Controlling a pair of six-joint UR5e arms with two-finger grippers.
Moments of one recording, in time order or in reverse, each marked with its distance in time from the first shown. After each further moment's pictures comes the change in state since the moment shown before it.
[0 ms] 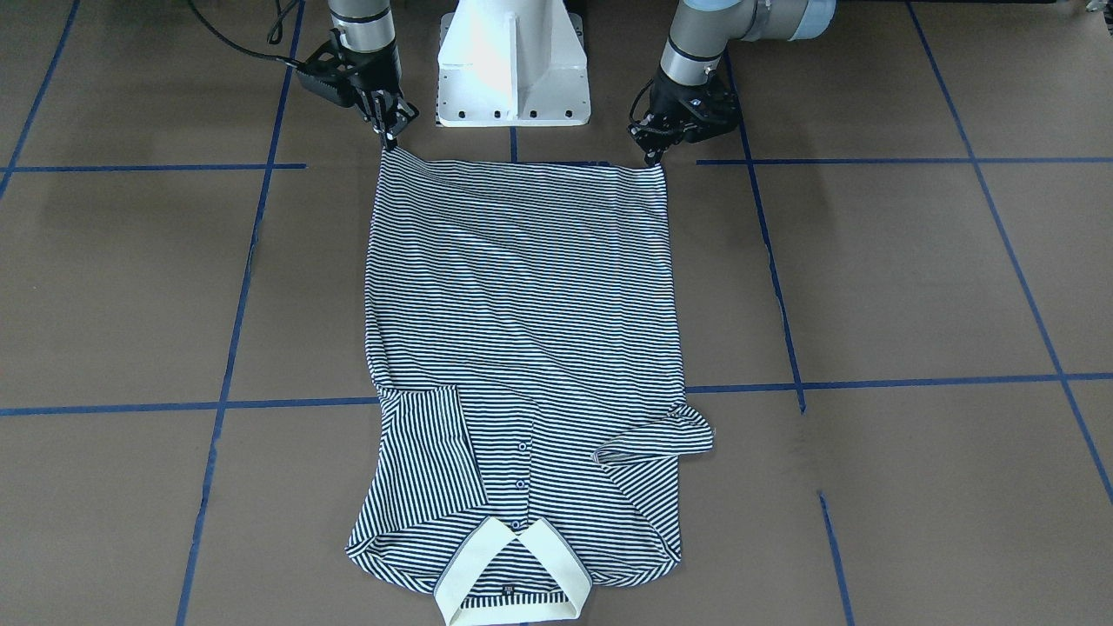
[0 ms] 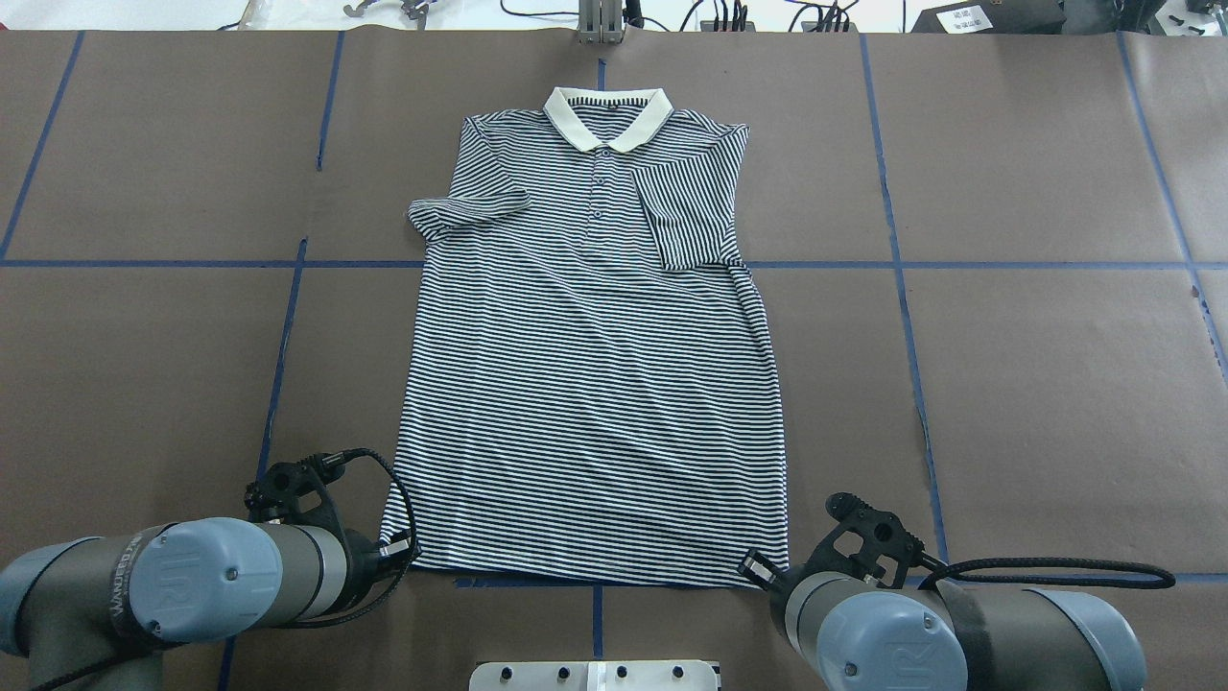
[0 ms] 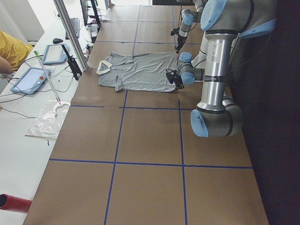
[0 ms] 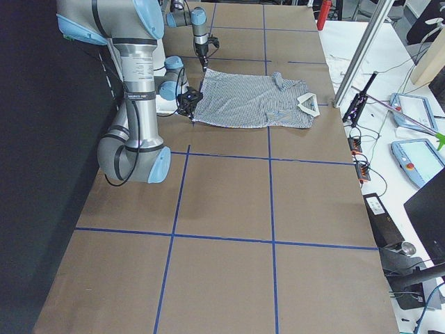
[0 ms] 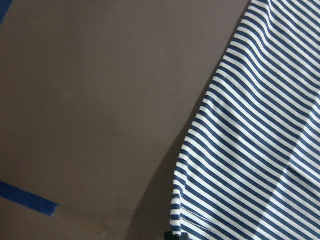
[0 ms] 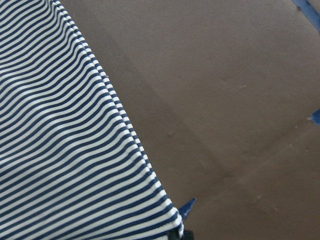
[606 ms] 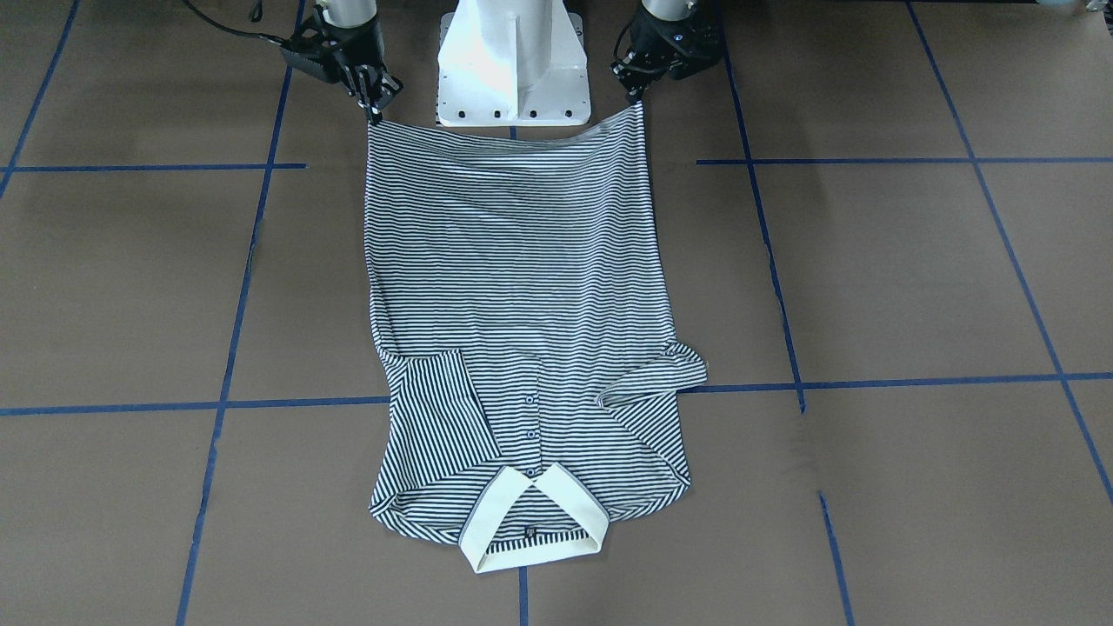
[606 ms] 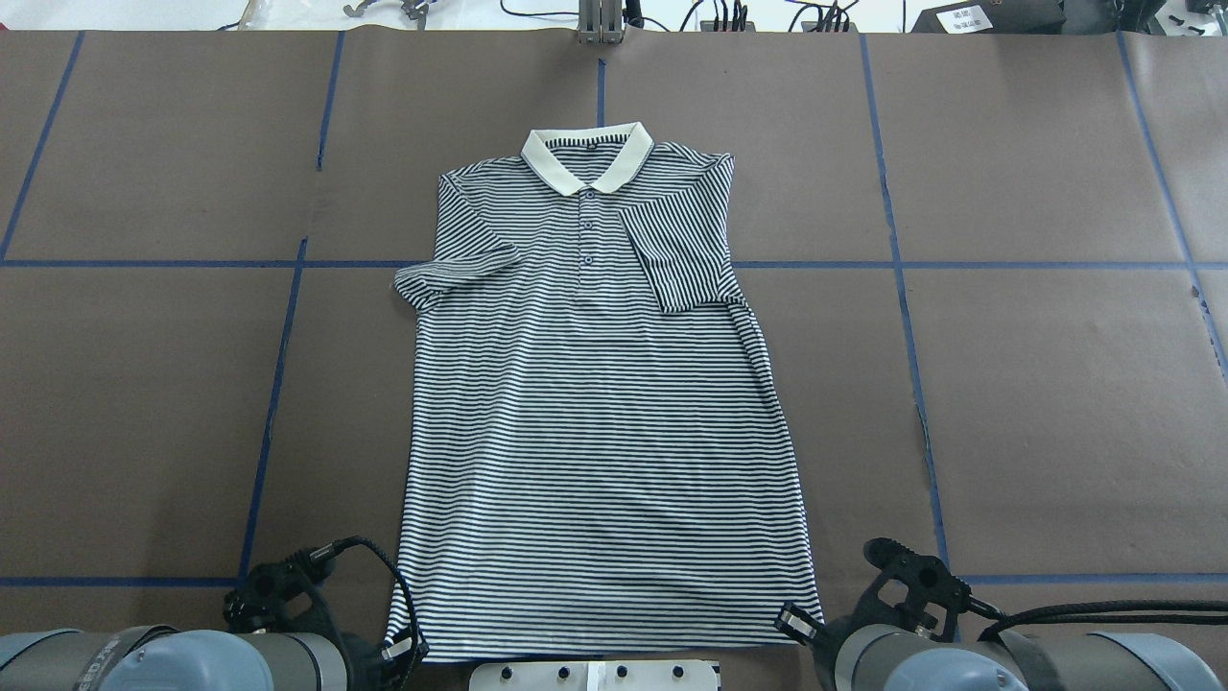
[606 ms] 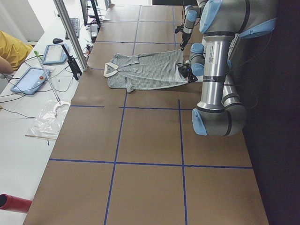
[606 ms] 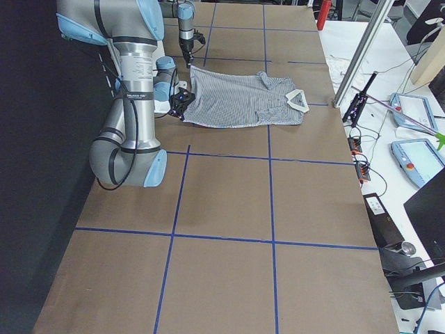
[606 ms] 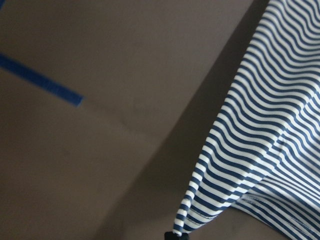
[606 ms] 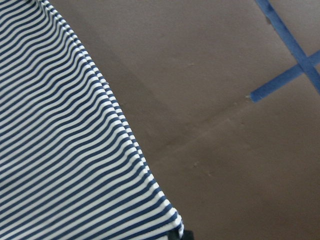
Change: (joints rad) left arm 0.184 -0.003 -0.155 0.175 0.033 -0.270; right arm -0.090 -0.128 0.137 0.001 0.003 0.000
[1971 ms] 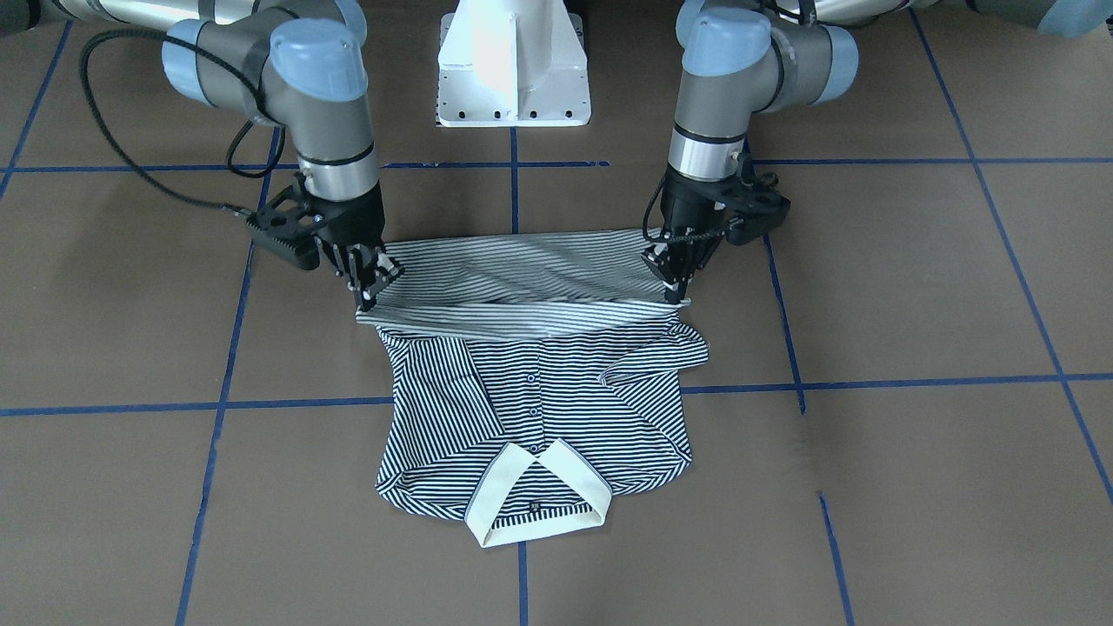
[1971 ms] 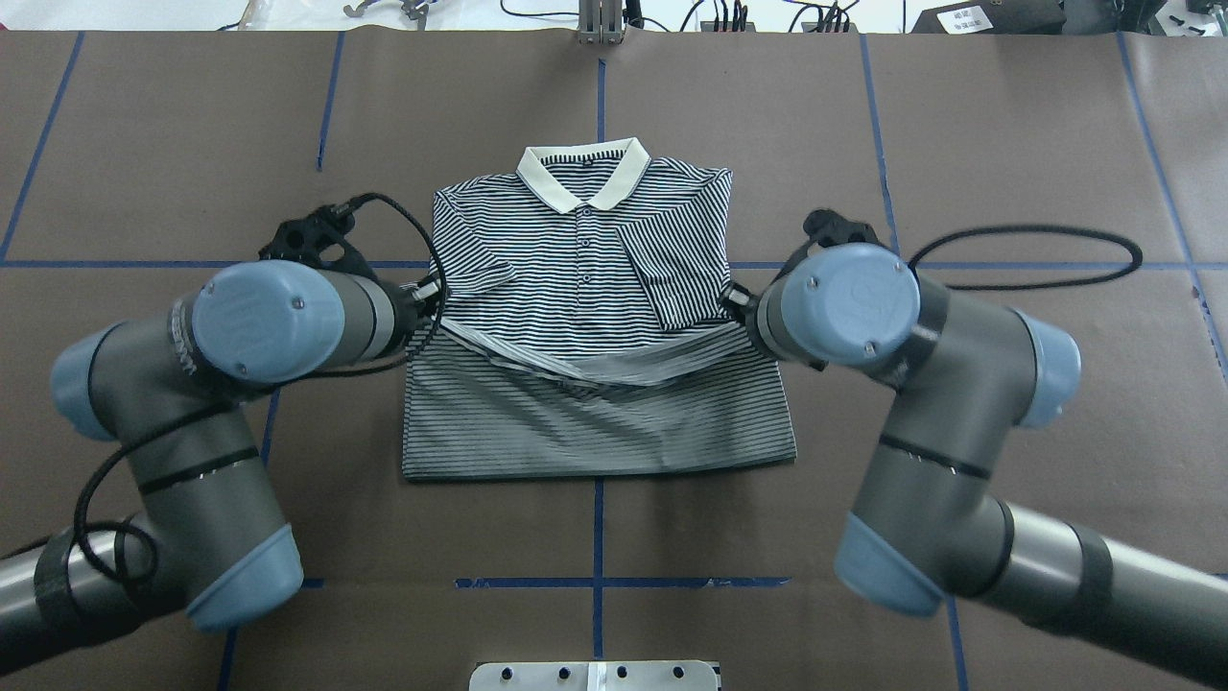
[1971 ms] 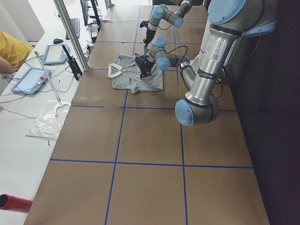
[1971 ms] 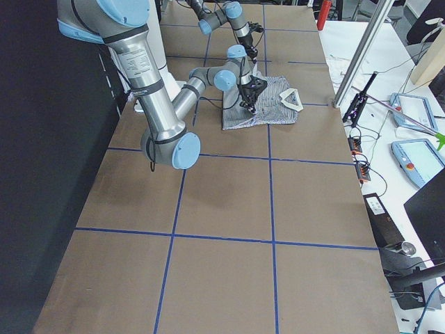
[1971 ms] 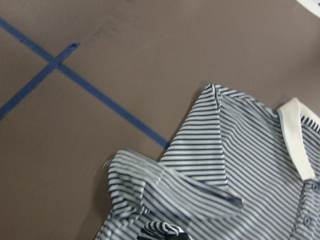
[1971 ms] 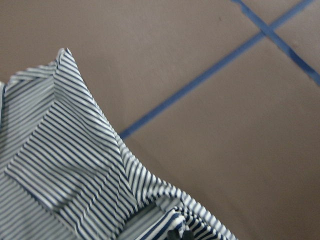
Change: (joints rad) left arm -0.611 -0.343 0.452 -0.150 0.041 0.365; right arm 0.671 0.499 -0.553 0.048 0.211 -0.407
